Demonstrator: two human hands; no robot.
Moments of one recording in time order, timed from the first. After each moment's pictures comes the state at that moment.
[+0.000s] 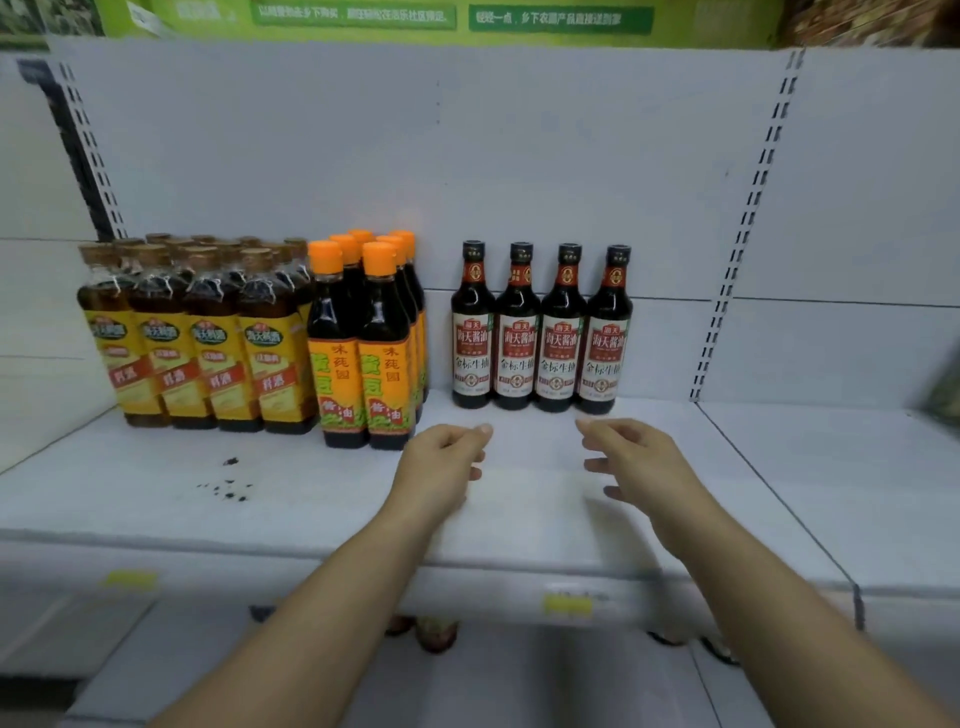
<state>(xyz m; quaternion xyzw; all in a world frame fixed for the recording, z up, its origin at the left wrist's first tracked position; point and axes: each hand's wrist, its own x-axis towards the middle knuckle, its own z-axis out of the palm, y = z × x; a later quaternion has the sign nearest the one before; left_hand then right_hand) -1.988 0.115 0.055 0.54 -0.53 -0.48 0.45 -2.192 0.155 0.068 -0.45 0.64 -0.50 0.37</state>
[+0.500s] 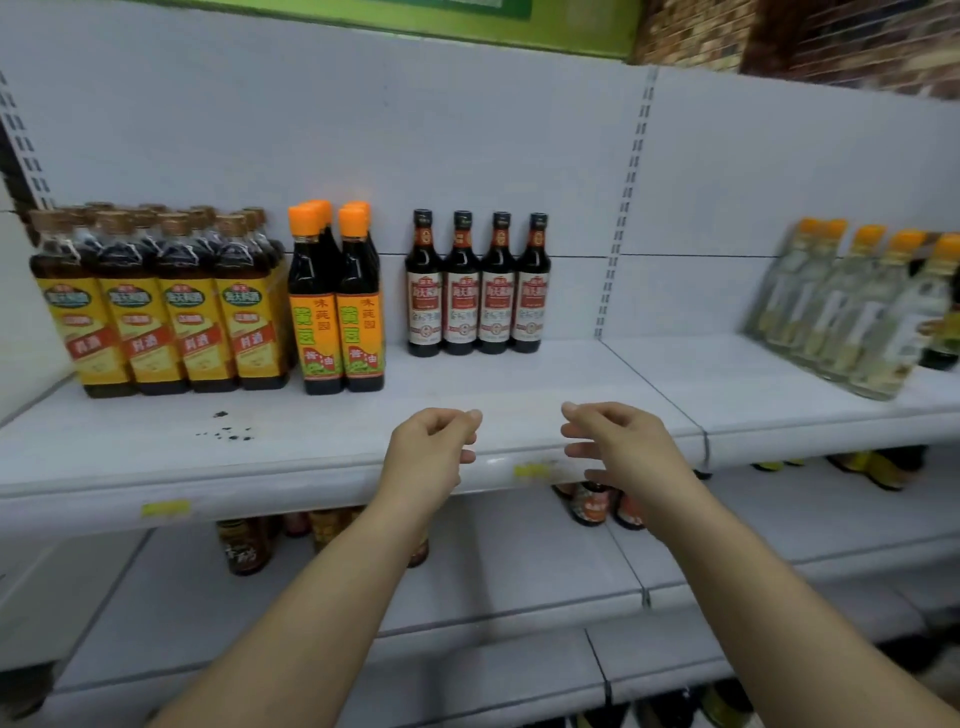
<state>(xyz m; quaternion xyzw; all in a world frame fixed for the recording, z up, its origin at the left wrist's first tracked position) -1.941 0.234 0.050 0.45 -0.56 -0.55 0.43 -2.126 0.315 0.071 -0.38 0.68 -0.54 0.32</state>
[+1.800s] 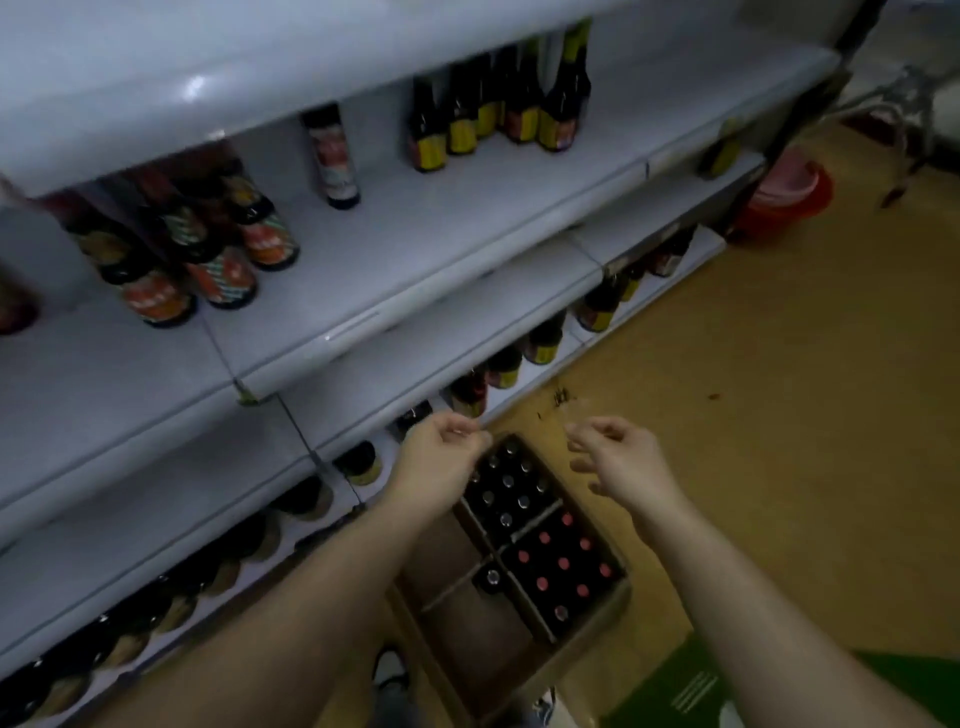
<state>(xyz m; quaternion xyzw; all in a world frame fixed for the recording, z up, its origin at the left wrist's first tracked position) -2.399 0.525 -0.209 0.43 -0.67 -0.61 0.04 -2.530 0.683 -0.202 -0.03 0.80 -0.48 0.35</state>
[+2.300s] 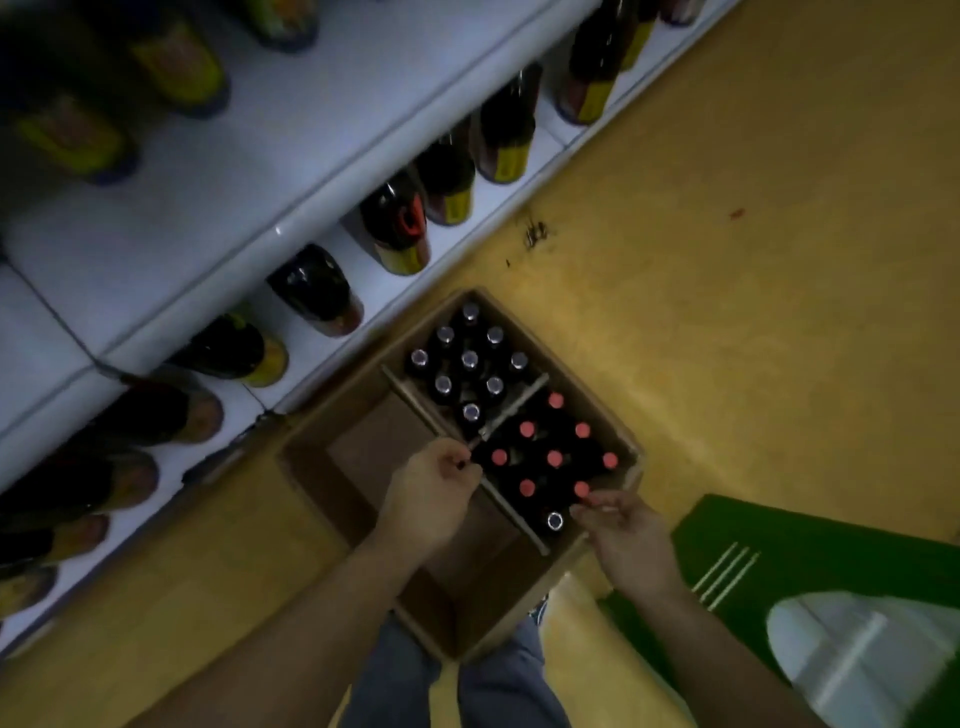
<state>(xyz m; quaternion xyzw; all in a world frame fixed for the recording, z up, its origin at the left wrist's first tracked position) -2.425 0.573 -0.590 0.44 -0.69 -0.55 -0.17 -2.507 0.780 -0.583 0.18 0.82 -0.35 0.41</state>
